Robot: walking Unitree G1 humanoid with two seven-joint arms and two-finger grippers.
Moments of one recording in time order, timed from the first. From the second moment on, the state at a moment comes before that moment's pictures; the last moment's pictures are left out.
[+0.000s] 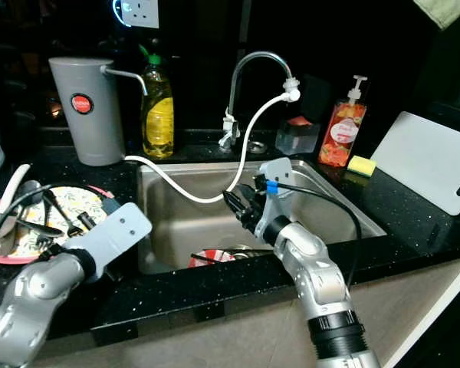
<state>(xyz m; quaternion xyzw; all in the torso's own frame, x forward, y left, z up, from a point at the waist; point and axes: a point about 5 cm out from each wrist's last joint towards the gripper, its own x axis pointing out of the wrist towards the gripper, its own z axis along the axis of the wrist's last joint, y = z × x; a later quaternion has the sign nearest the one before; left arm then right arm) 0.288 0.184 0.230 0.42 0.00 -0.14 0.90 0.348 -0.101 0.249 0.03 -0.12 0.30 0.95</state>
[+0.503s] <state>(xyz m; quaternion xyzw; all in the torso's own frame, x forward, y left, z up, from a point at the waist) 0.288 0.185 0.230 0.42 0.00 -0.14 0.90 0.348 -0.100 0.249 0.03 -0.12 0.30 0.95</state>
